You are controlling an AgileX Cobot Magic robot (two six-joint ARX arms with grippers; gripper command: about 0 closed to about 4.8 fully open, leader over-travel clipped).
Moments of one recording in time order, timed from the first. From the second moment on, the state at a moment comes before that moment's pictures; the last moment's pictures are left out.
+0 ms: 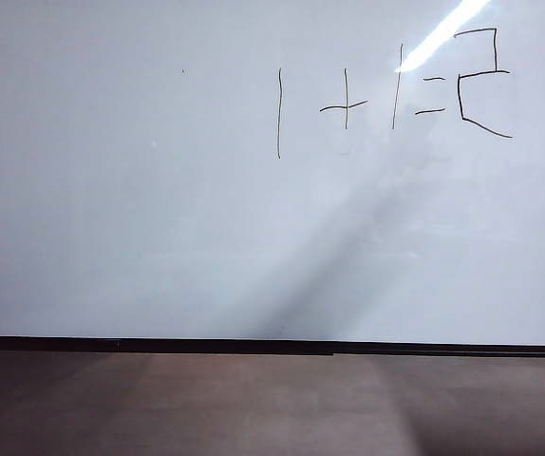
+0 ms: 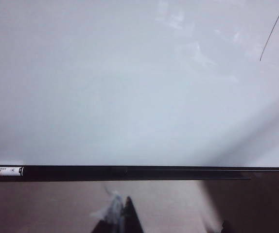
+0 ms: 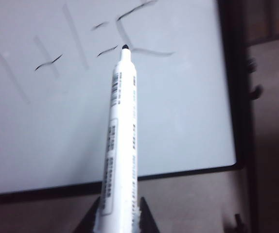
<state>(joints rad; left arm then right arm) 0.03 0.00 0.01 0.02 0.22 -0.12 -0.12 0.02 0.35 -0.35 -0.27 0.29</state>
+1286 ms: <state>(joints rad) 0.03 0.00 0.01 0.02 0.22 -0.12 -0.09 0.00 0.33 -0.36 -0.29 0.29</state>
